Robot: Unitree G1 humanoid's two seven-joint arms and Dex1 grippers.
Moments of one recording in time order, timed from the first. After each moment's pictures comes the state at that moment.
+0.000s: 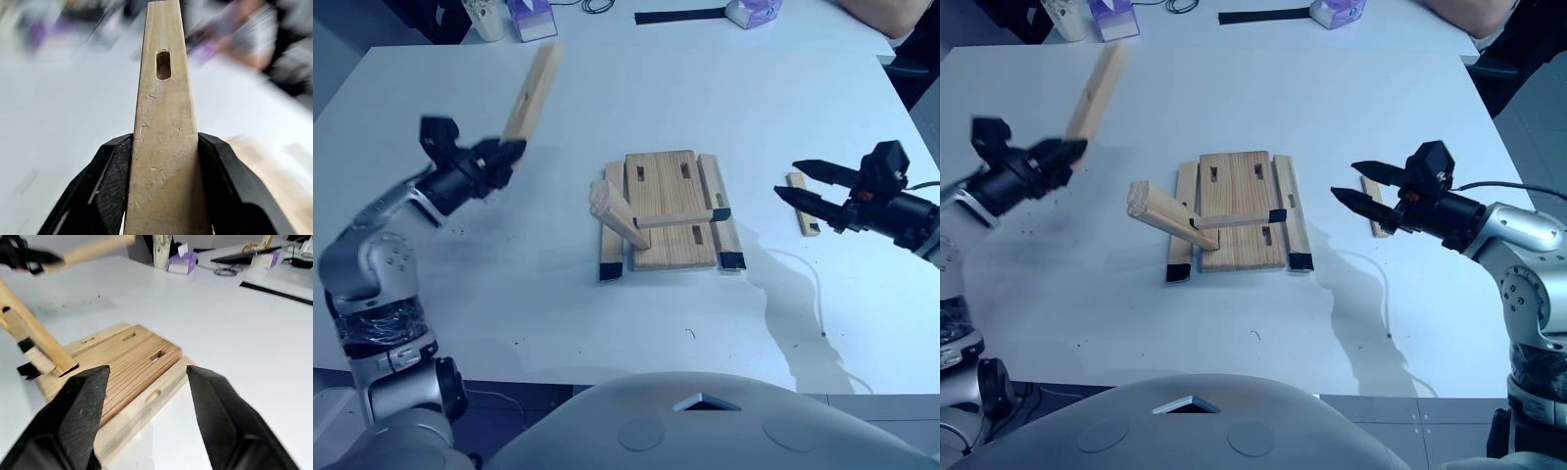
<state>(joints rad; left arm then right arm) -0.23 0.60 0.45 -0.27 -0.79 0.87 -0.61 -0.01 -0.82 -0.31 -0.36 0.71 0.63 0.88</state>
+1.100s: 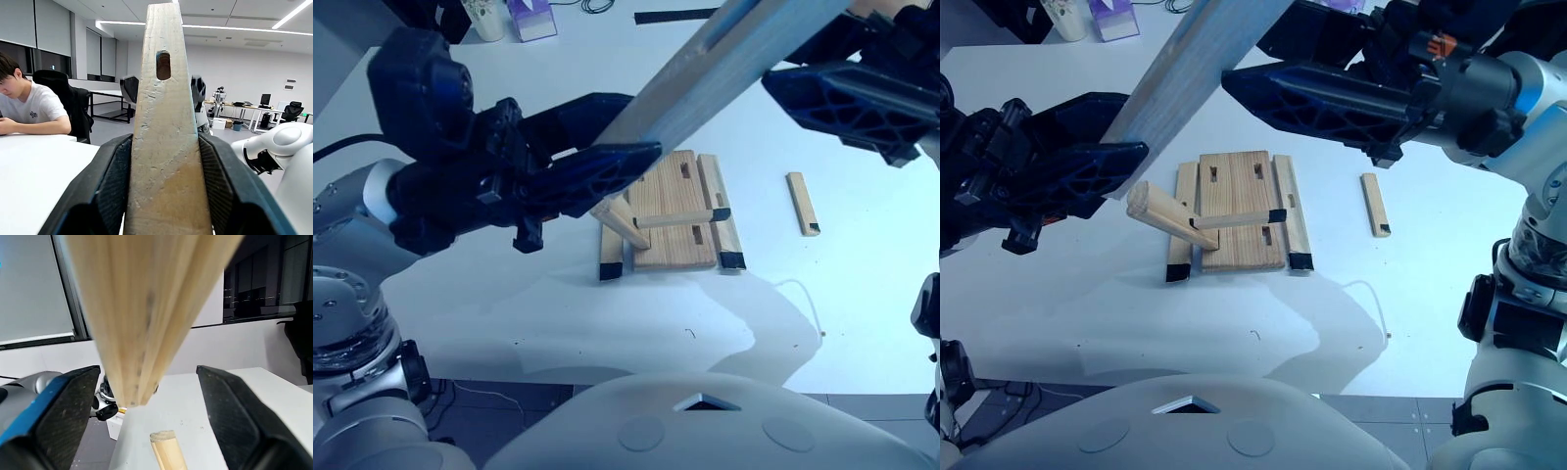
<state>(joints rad) -0.27 0.78 0.36 -0.73 -1.65 0.81 -0.49 -0.66 -0.77 -0.22 -0.38 1.61 0.98 0.64</state>
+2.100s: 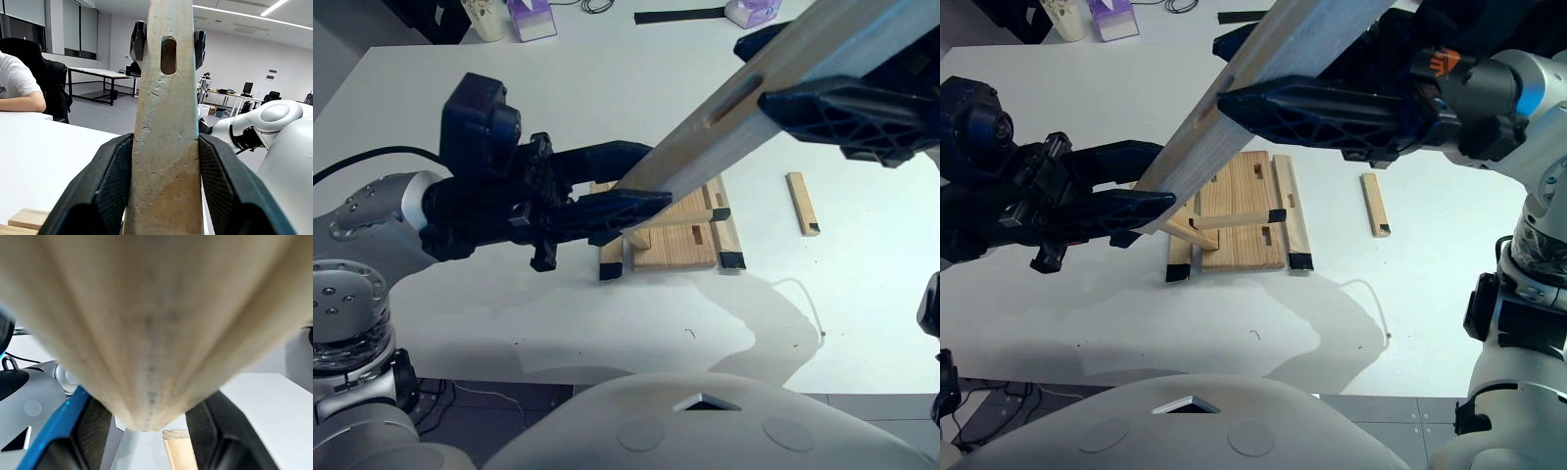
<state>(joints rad) -0.26 0.83 0.25 -0.70 -1.62 0.82 -0.57 -0.67 -0.80 -0.17 -0.40 1.54 0.94 0.78</state>
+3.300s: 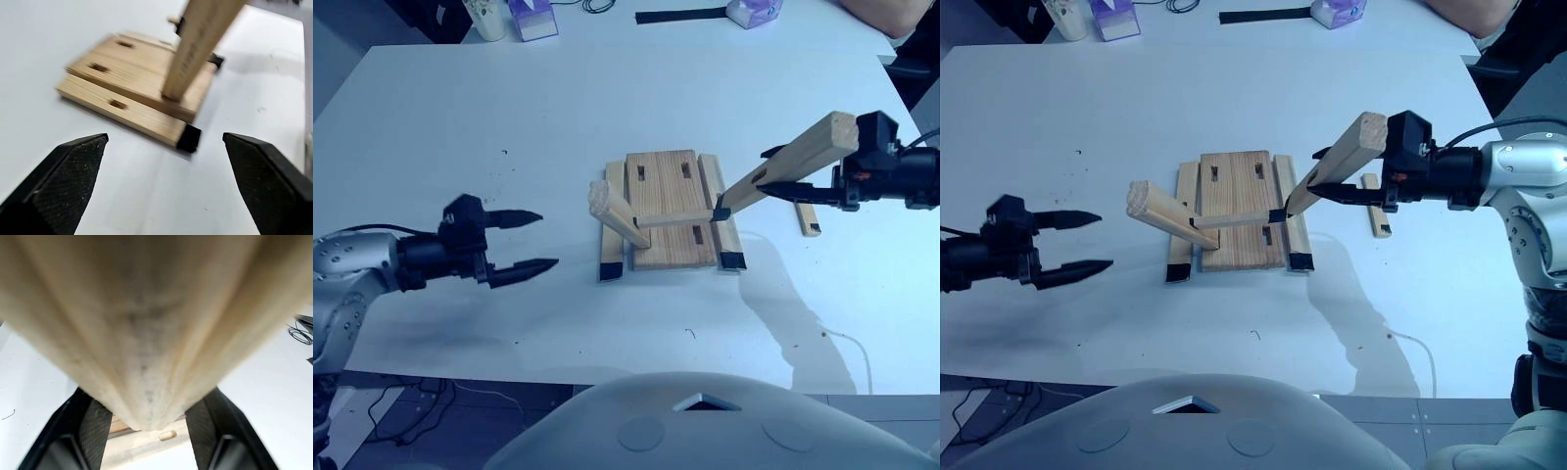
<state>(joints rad) 0.32 1.04 0.22 -0.39 -0.68 0.38 -1.15 -0.24 -0.95 -0.06 -0.30 0.60 0.38 1.20</state>
